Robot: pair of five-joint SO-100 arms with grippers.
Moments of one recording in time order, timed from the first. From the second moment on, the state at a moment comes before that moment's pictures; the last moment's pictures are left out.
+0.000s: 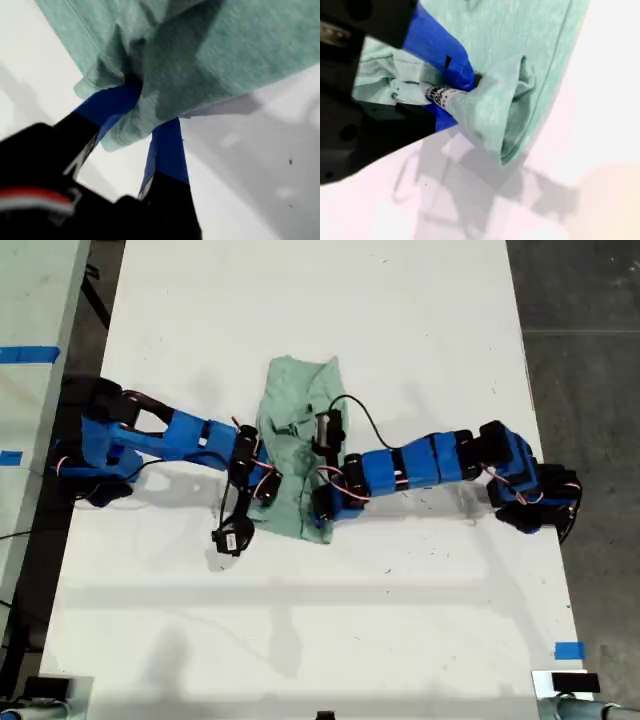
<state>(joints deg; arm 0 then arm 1) 11.1 61.7 82.9 64.6 8.2 -3.0 50.1 56.2 72.2 -13.8</state>
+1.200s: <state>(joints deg) -6.4 66.1 45.0 91.5 27.1 13.6 77.8 62.4 82.8 -27.5</state>
